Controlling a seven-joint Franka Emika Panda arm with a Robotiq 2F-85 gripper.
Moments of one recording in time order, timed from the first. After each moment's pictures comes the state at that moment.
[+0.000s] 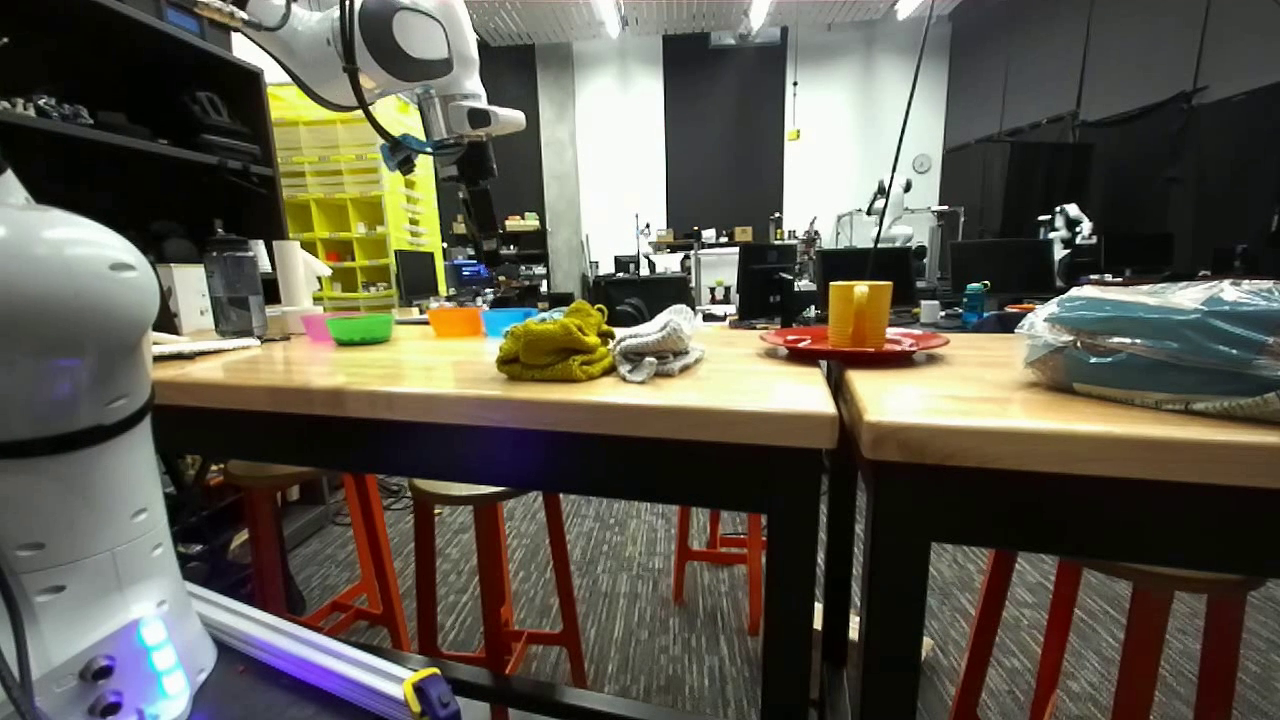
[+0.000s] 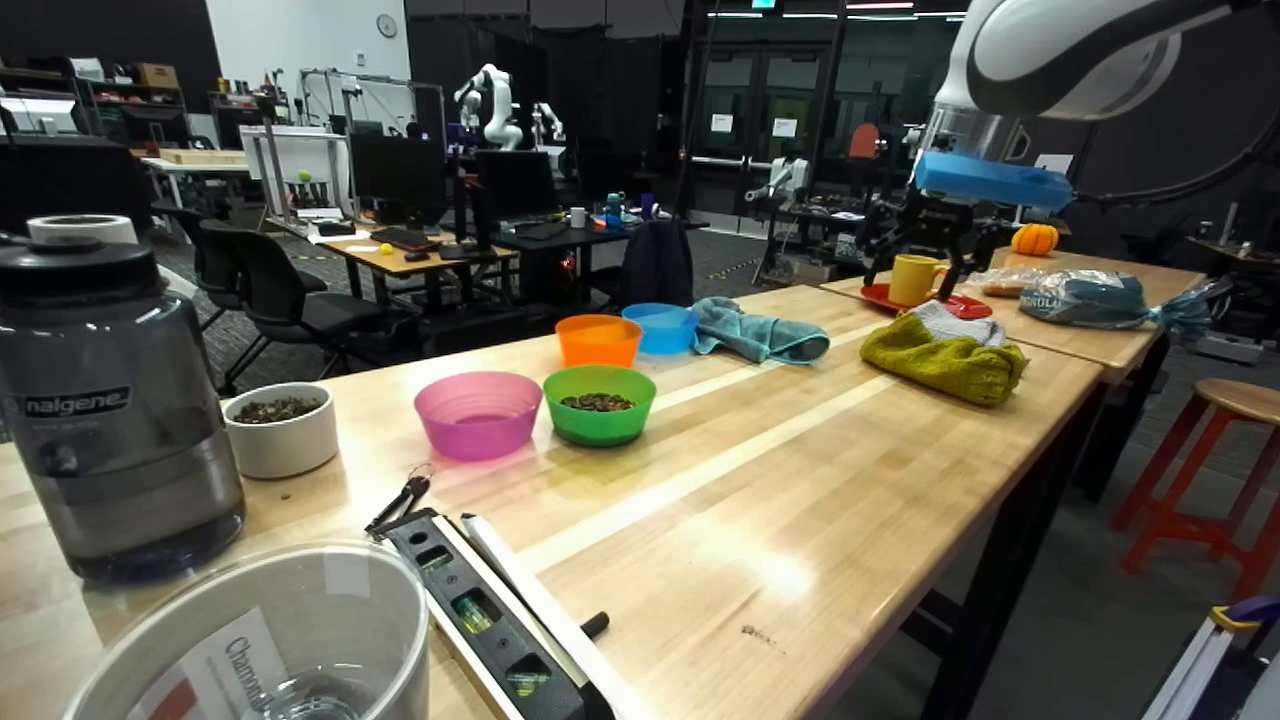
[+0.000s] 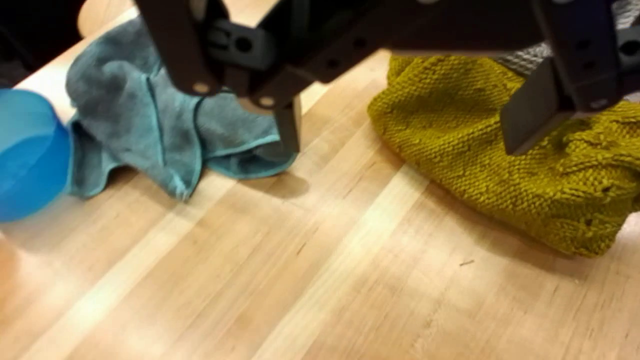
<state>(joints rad) -0.15 -0.48 0.01 -2.41 -0.04 2.11 0.65</state>
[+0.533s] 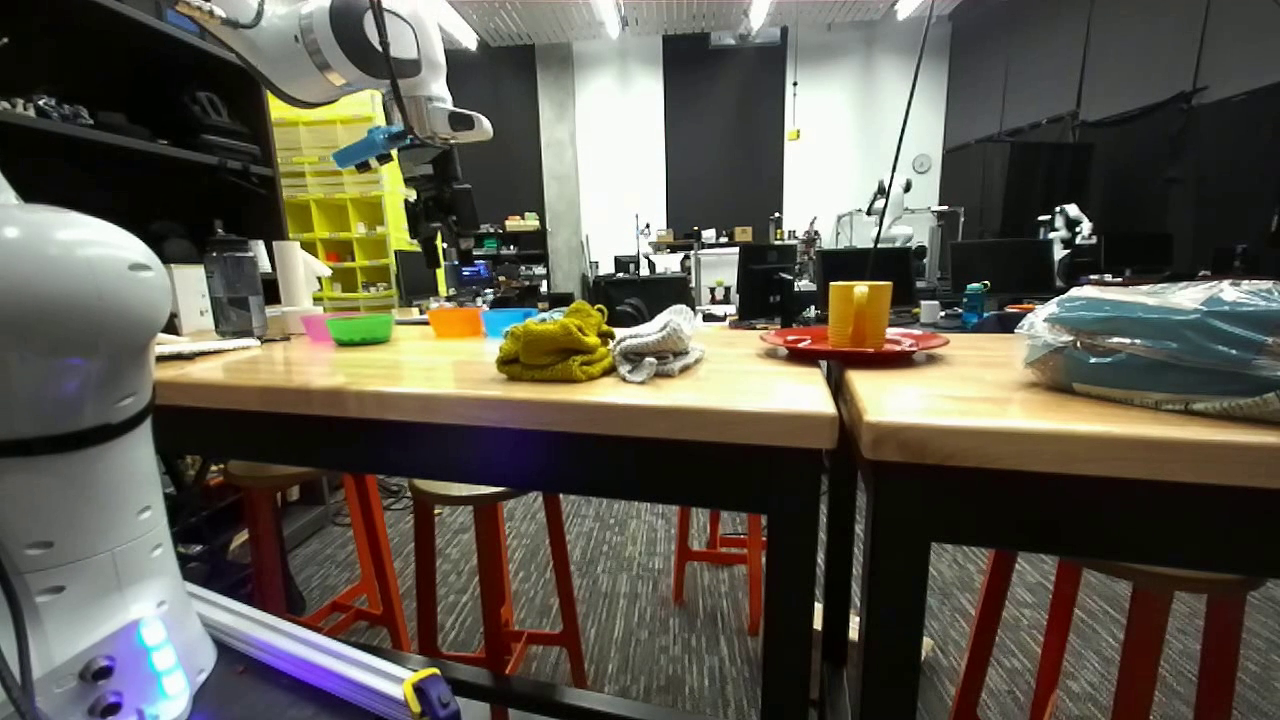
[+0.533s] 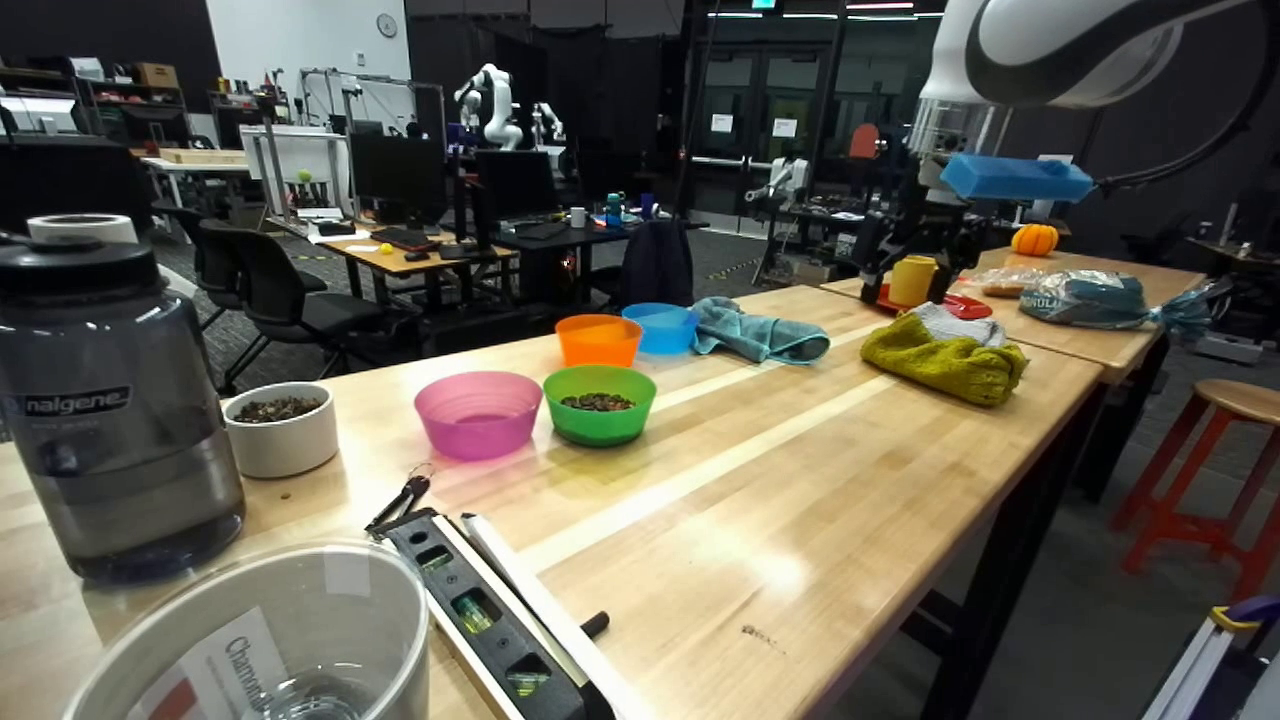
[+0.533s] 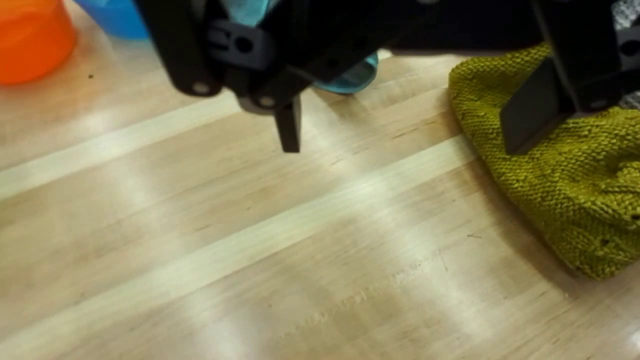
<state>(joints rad) -0.07 -0.53 0.04 -2.43 -0.04 2.01 0.31</state>
